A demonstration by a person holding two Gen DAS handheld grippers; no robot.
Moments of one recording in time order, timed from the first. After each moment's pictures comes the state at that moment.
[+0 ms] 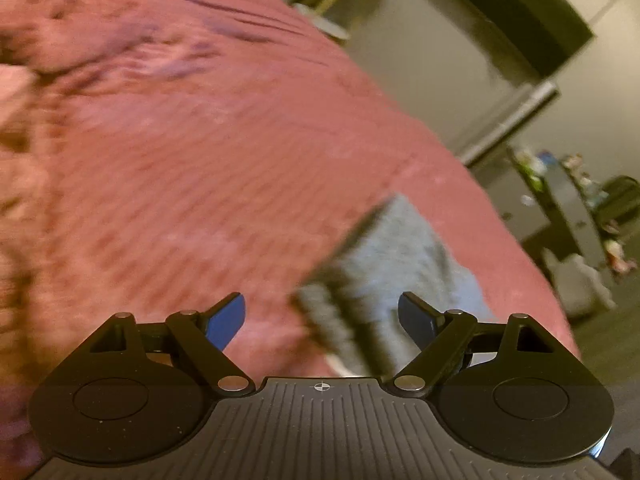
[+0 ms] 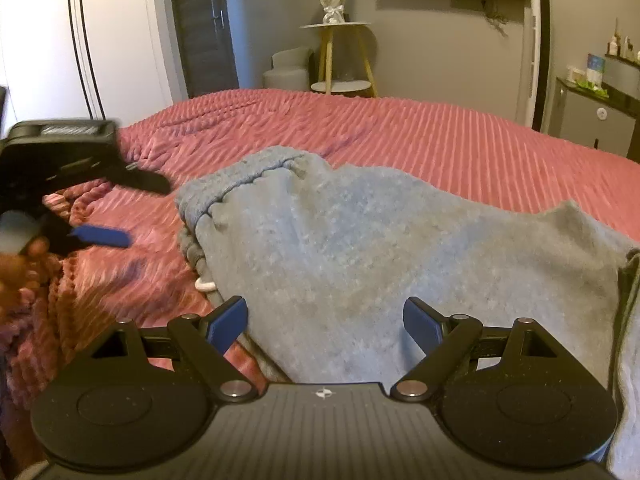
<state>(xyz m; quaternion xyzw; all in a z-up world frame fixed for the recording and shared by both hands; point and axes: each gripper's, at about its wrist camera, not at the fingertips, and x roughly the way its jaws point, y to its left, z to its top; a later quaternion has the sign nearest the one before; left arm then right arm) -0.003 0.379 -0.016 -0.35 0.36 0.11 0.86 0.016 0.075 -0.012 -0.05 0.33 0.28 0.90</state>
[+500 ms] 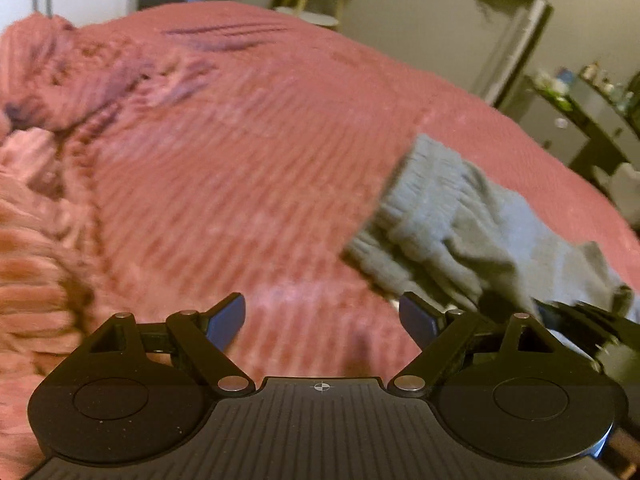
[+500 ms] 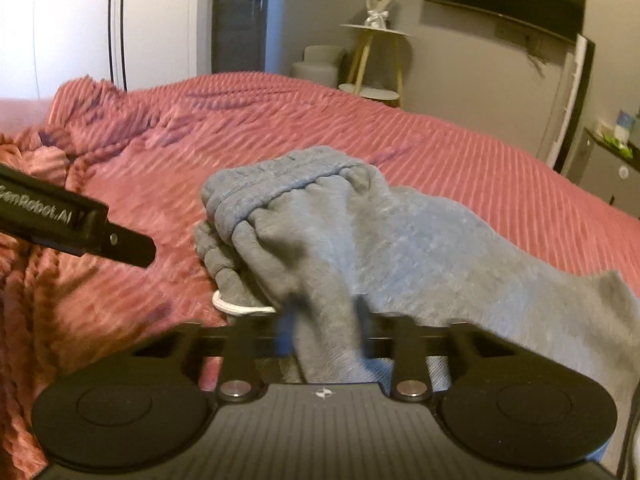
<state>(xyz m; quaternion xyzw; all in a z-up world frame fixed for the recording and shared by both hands) -0.011 0.343 -0.022 -0.20 0.40 0.10 0.89 0.027 0.135 -0.024 -0.13 0.31 0.30 0.89</state>
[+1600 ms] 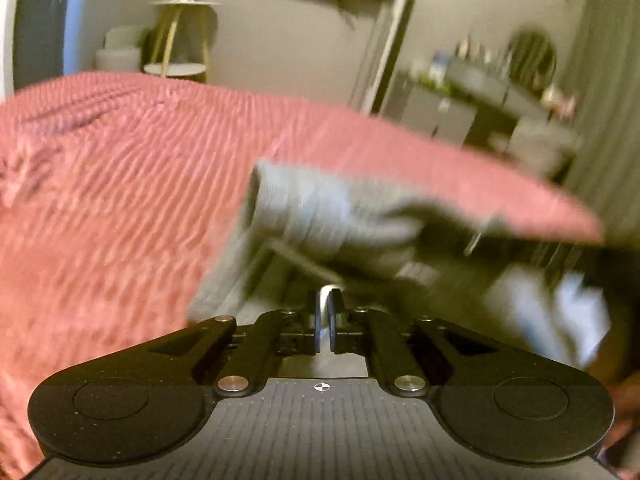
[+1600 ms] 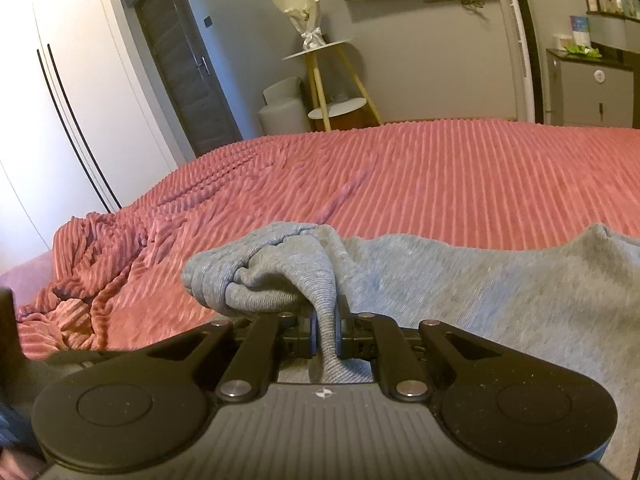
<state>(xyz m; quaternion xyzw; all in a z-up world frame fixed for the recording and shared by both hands) 0.022 0.283 -0.014 -0.14 0.33 -0.06 0.93 0.071 0.073 0.017 0.07 0.33 0.29 0.90</state>
